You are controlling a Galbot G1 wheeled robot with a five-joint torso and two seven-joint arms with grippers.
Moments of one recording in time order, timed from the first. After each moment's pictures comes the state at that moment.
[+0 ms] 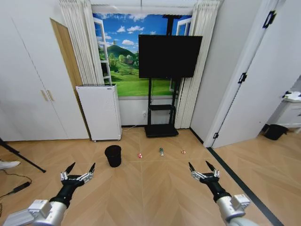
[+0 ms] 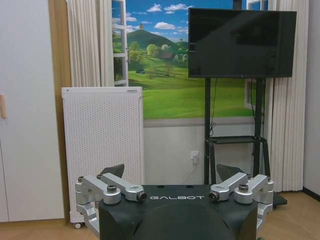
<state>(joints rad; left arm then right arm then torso) 1.77 -1.31 -0.93 -2.35 -0.43 0.19 0.13 -1.68 1.34 0.81 2.21 0.37 -0.09 -0.18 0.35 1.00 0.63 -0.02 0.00</state>
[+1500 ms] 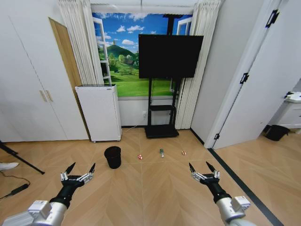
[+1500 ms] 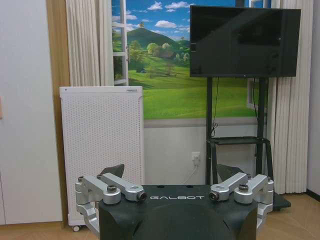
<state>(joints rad) 1.78 -1.32 -0.93 -2.36 -0.43 0.19 0.14 -1.69 1.35 0.81 2.21 0.37 -0.06 -0.19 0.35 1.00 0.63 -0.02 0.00</state>
